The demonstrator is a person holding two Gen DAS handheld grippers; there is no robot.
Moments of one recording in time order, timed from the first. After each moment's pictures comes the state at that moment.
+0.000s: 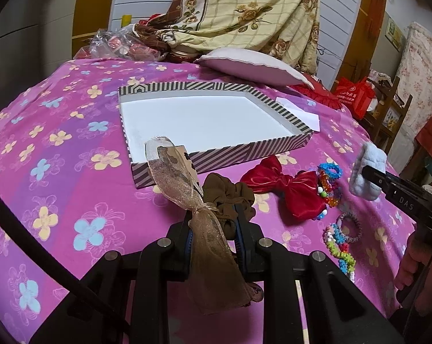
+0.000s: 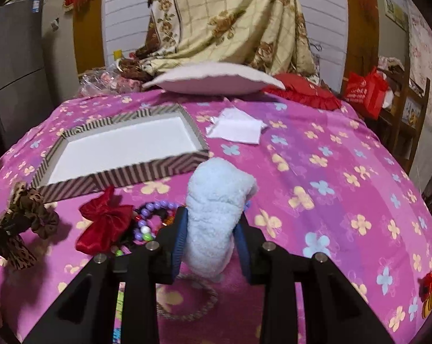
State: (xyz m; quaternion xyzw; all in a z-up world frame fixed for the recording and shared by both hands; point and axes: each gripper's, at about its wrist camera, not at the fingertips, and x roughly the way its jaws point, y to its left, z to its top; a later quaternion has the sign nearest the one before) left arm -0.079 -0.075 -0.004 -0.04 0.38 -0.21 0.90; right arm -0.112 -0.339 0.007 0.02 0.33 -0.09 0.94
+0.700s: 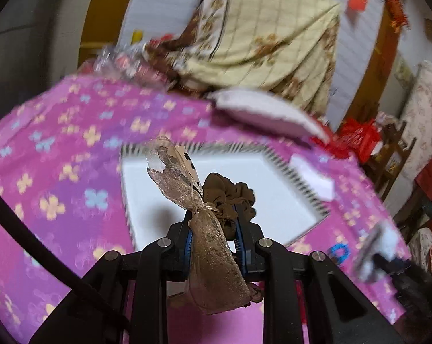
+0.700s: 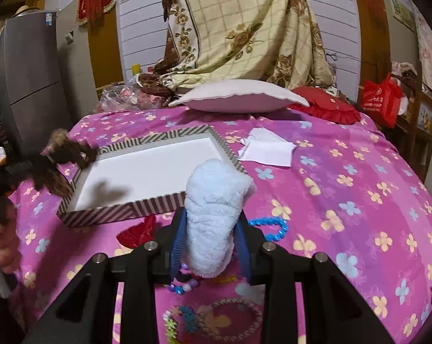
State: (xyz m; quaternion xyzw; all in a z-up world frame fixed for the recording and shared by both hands) left arm 0.034 -0.059 0.029 -0.10 0.35 -0.19 0.91; right arm -0.091 -0.311 0.030 0.05 0.29 -0.04 0.95
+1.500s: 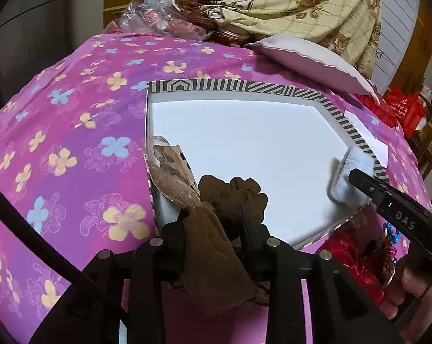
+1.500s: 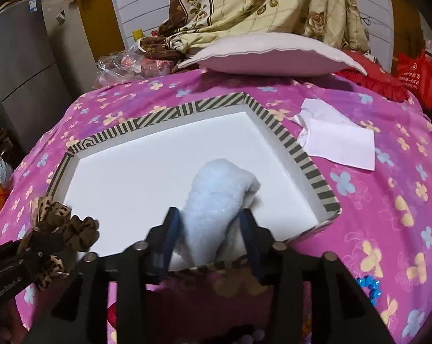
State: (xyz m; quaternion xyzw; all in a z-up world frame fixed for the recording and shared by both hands) left arm 0.050 -0.072 -0.020 -0.05 0.45 -0.10 0.89; right arm 0.061 -0.298 -0.027 0.08 0.38 0.00 0.92
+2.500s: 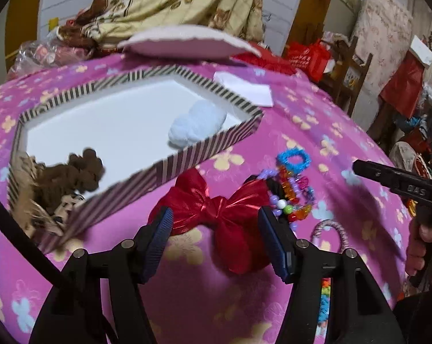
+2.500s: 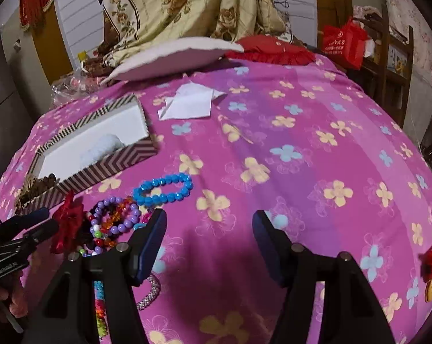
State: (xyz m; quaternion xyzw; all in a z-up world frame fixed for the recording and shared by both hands) left arm -0.018 -0.170 -0.017 0.02 0.41 -0.33 0.85; right arm -0.108 -0.422 -0.006 0.12 0.40 -0.12 0.90
